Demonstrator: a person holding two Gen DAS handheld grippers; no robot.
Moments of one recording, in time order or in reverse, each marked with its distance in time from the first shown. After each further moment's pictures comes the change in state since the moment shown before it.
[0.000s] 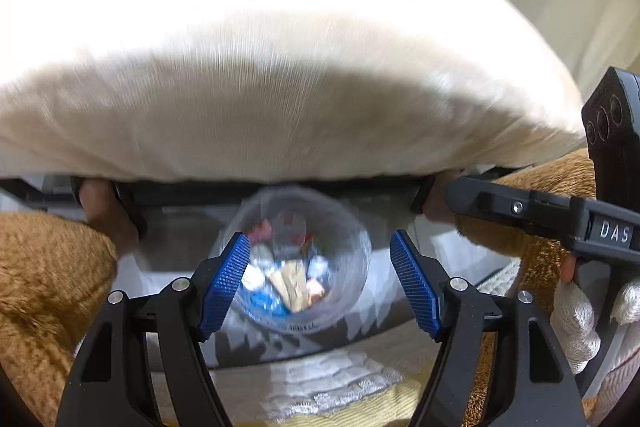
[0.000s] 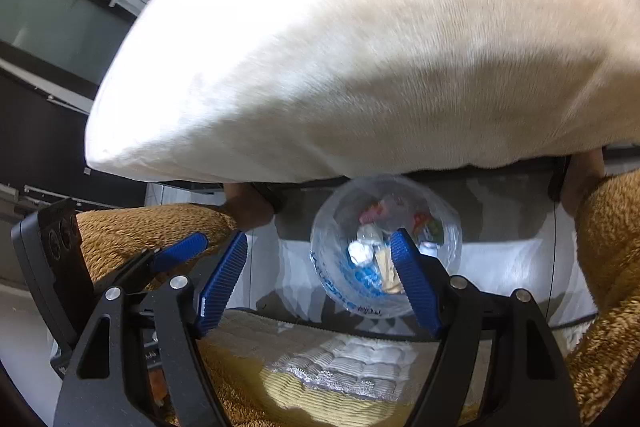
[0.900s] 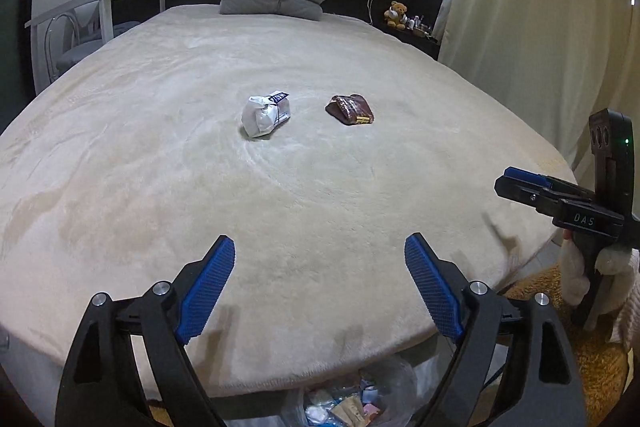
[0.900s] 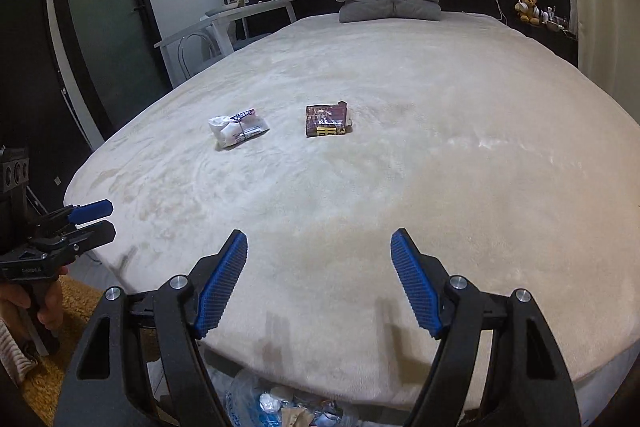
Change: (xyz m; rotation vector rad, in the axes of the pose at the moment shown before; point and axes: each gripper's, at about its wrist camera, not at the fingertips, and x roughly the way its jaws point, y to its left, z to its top) left arm -0.078 0.051 0.133 0.168 -0.373 0.023; right arm -0.056 0.020 0.140 -0.329 -0.418 -0.136
